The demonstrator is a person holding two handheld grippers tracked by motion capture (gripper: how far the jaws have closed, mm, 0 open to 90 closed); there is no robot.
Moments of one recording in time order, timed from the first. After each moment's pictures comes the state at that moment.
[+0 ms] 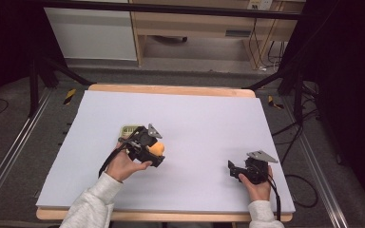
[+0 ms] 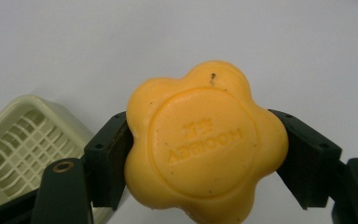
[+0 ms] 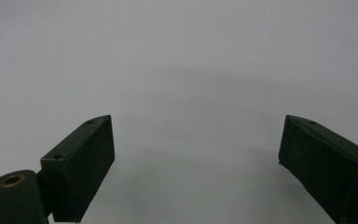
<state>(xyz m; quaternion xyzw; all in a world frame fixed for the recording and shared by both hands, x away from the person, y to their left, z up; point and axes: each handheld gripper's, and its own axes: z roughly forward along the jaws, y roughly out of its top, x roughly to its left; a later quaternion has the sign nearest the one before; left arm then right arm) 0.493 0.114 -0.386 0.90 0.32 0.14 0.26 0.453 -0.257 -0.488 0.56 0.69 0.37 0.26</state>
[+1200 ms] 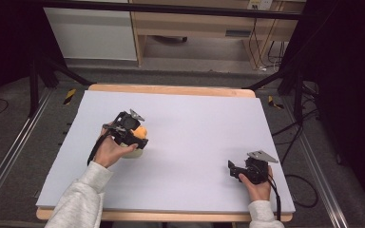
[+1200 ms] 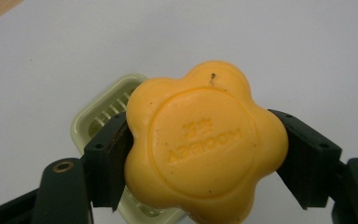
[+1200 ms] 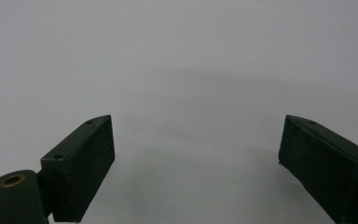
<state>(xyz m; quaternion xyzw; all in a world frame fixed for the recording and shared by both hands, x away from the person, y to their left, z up) 0.535 0.159 -0.382 0.87 0.39 0.18 0.24 0.453 -0.257 -0.488 0.56 0.69 0.37 0.26</state>
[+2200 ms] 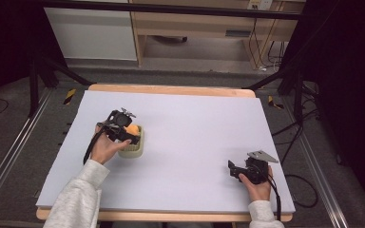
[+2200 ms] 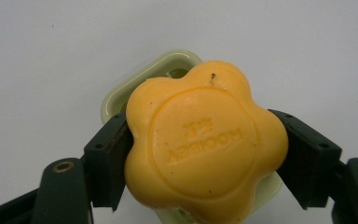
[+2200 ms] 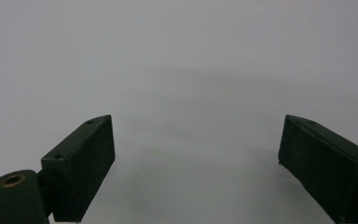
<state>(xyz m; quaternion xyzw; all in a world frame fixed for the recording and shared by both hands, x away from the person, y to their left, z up) 0.559 0.184 -0.404 0.85 0.44 0.17 0.22 0.453 -0.258 -0.488 0.56 0.69 0.37 0.26</state>
